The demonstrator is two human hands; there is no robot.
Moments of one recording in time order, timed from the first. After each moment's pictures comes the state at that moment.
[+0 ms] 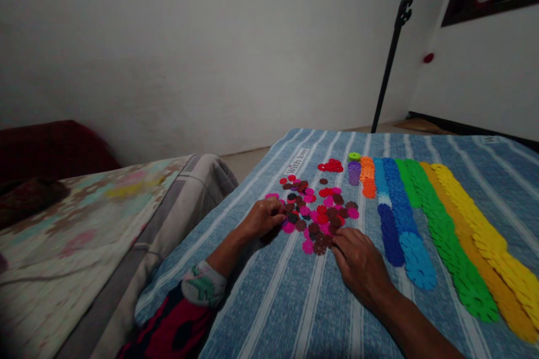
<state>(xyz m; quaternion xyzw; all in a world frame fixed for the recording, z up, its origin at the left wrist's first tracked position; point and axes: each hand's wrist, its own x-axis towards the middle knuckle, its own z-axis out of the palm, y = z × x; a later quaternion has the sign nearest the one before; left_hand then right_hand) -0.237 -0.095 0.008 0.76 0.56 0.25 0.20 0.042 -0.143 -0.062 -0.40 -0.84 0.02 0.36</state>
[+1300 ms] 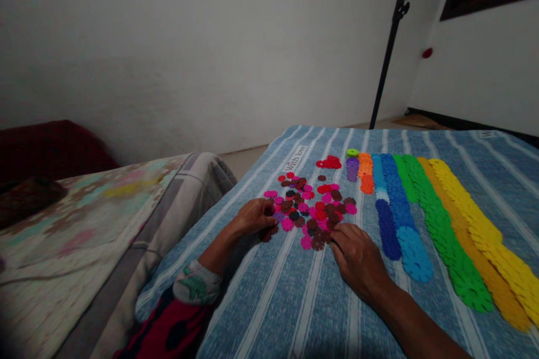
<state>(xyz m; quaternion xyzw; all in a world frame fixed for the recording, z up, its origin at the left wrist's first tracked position) -0.243 -0.102 0.024 0.71 0.68 0.10 0.17 0.042 -0.142 -0.061 -0.39 -0.84 0.00 0.36</state>
